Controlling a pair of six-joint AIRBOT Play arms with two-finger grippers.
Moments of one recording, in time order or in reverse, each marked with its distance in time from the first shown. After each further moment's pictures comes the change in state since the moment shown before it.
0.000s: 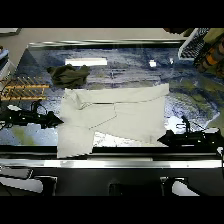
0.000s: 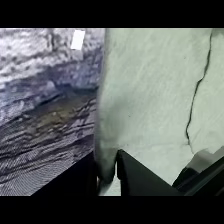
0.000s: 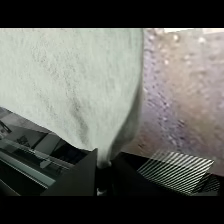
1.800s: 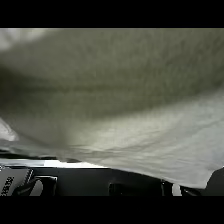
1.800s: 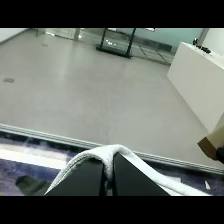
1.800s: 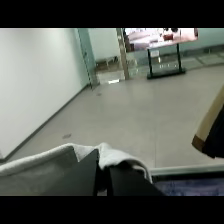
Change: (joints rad) left arm -0.012 1.004 0.778 0.288 0.124 -0.530; right arm 0.000 0.645 1.275 -0.006 -0.133 0.525
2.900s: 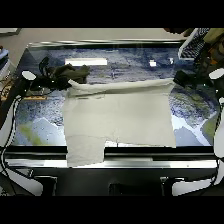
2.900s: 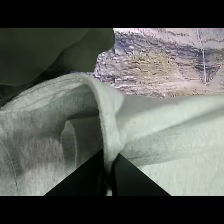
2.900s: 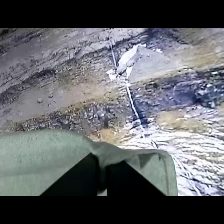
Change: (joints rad) left arm -0.298 -1.173 -0.149 -0.240 0.183 0.386; right arm 0.239 -1.029 -0.264 -0.161 -0.217 -0.203
